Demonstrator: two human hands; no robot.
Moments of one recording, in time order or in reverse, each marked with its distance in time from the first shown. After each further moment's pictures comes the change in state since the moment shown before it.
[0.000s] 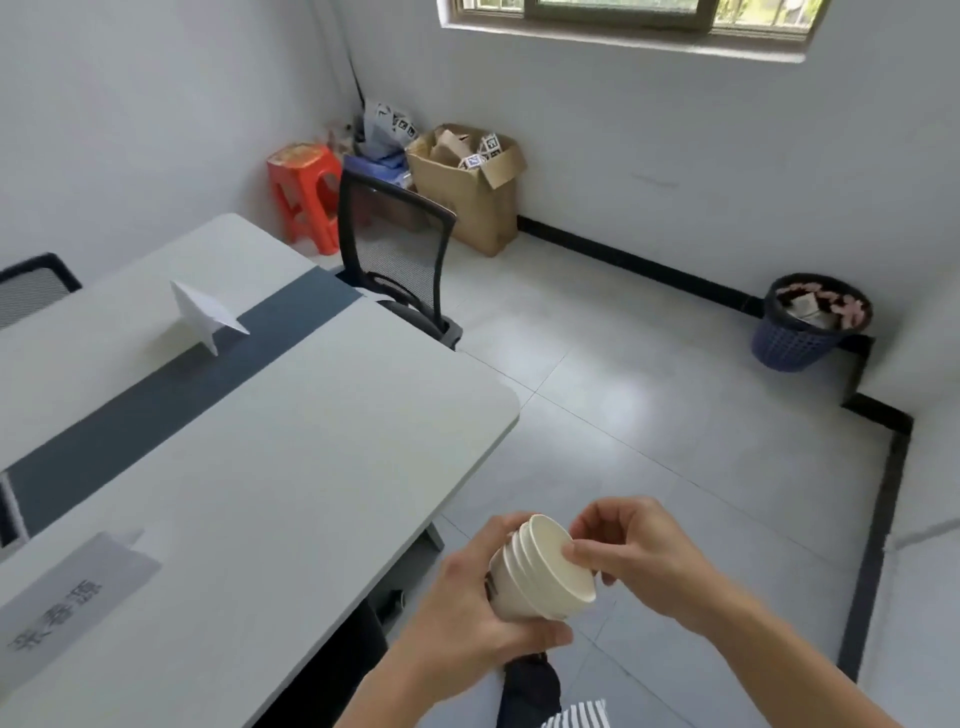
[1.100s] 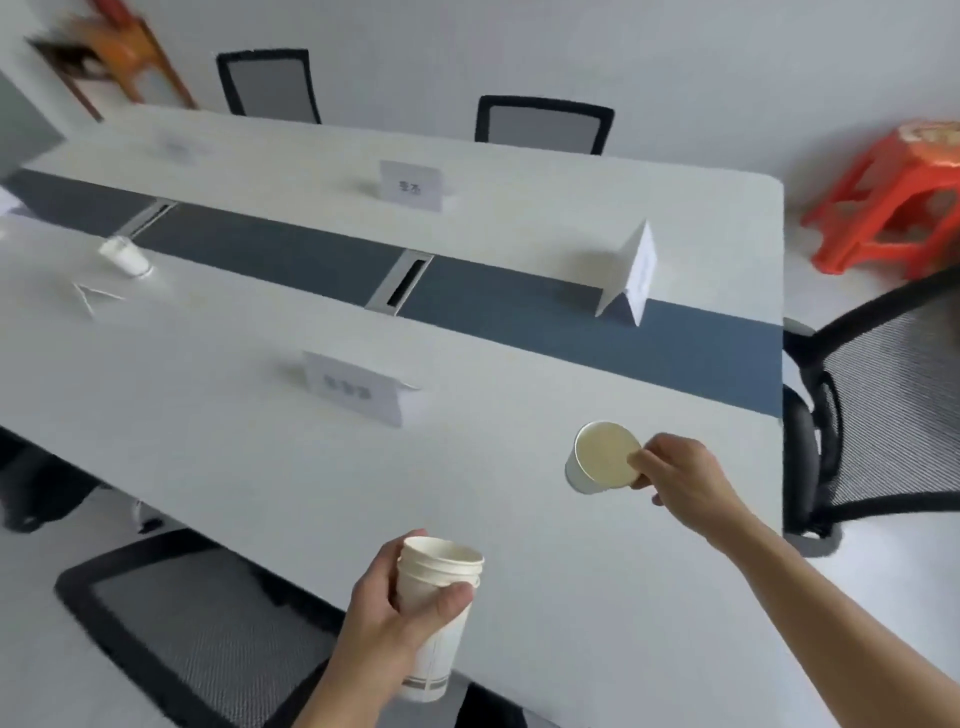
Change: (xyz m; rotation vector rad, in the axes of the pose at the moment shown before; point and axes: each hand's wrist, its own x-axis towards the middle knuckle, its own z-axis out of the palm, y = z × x) left_hand 0.055 -0.064 -0.146 -0.742 1.477 -0.565; right_hand 0.428 -0.212 0.198 -0.714 -0.684 -0.317
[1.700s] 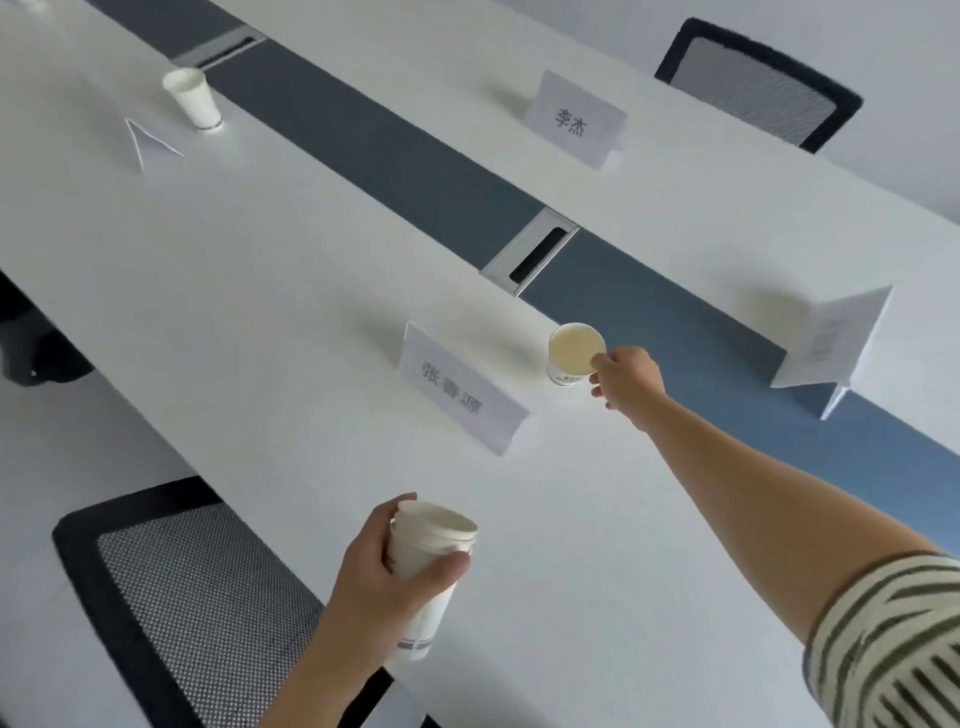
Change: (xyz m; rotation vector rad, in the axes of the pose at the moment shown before) left_hand 0.152 -0.014 -0.139 -0.124 0.212 -0.133; right_hand 0.249 -0.181 0.223 -0.225 -0.113 0.051
